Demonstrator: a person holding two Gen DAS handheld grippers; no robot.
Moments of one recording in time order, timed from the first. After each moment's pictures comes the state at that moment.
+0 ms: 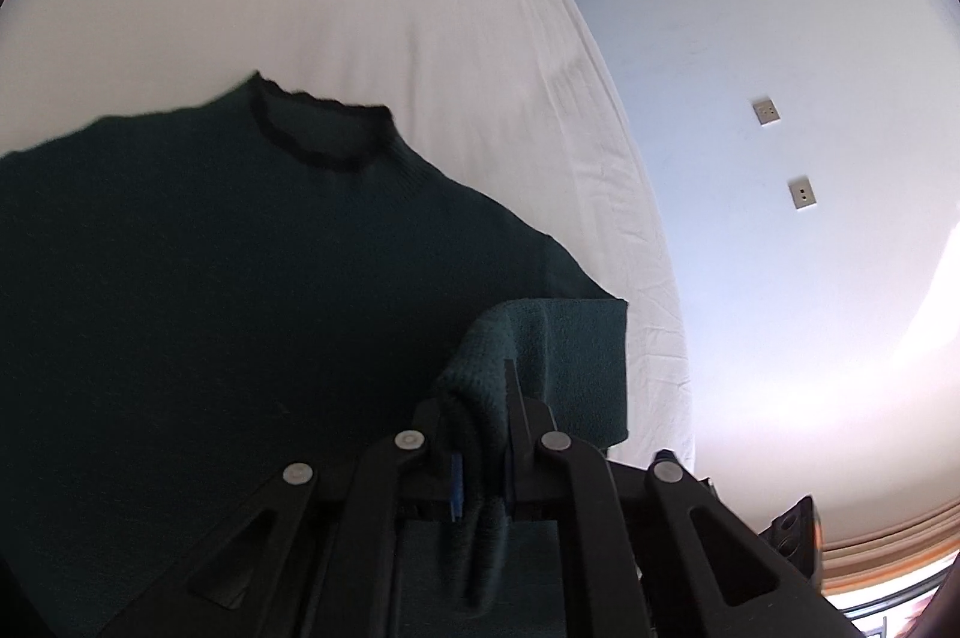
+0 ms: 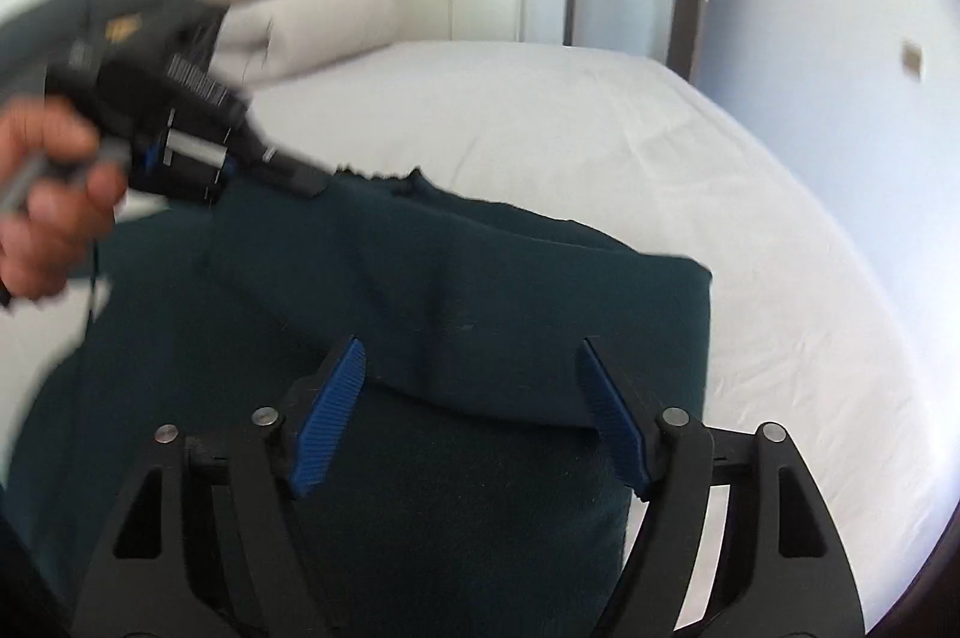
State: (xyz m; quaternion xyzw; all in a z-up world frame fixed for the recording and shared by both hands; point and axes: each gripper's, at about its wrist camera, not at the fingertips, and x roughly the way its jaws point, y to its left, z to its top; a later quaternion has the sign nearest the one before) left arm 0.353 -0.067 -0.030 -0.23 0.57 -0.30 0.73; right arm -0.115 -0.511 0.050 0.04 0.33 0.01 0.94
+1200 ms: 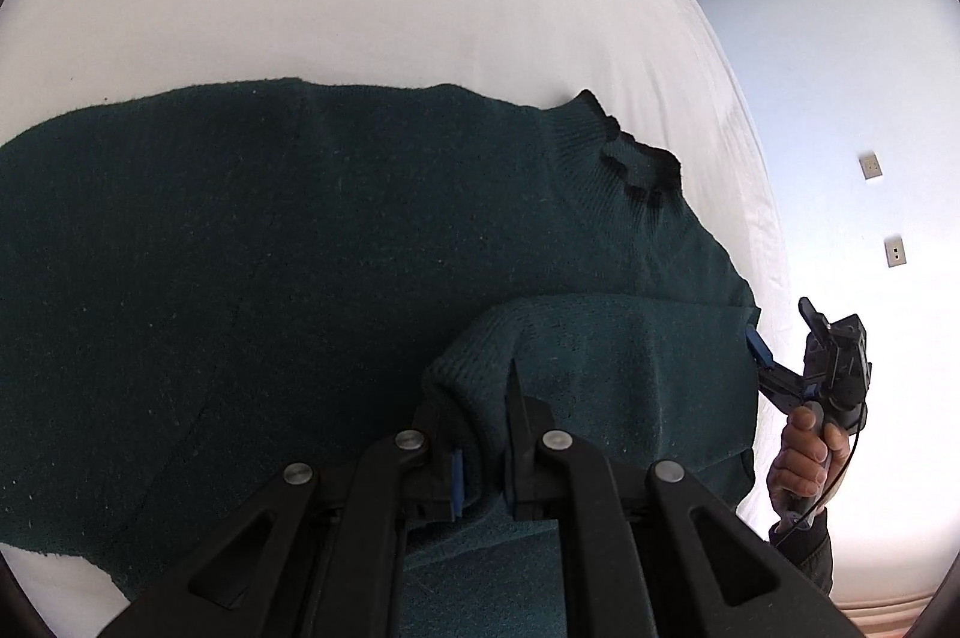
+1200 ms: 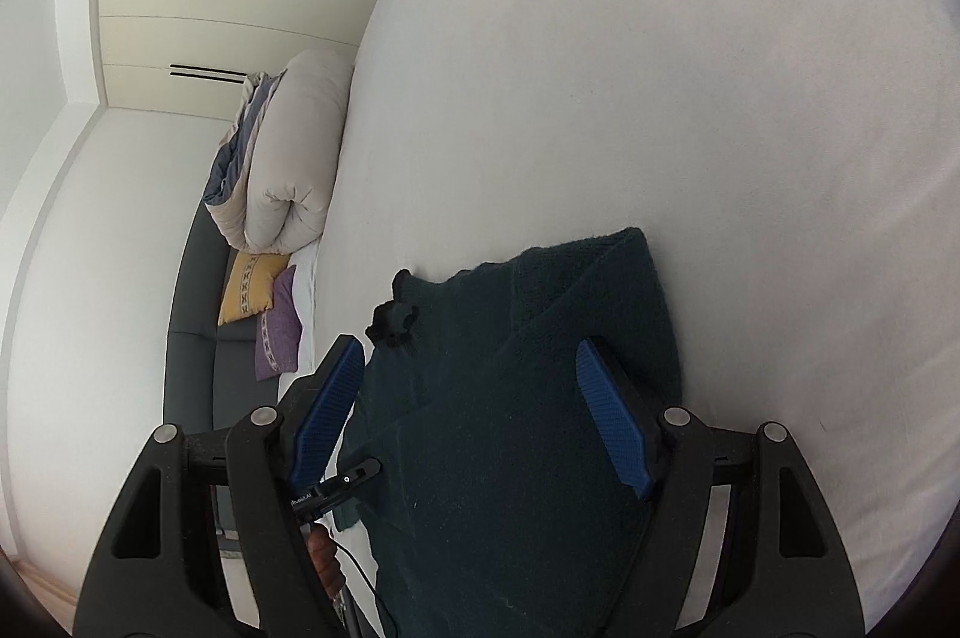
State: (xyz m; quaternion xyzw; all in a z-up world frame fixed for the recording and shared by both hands) left arm 0.365 0.038 -0.105 -0.23 0.61 -0.18 0.74; right arm 0.134 -0.711 -0.068 0.51 0.42 0.13 0.74
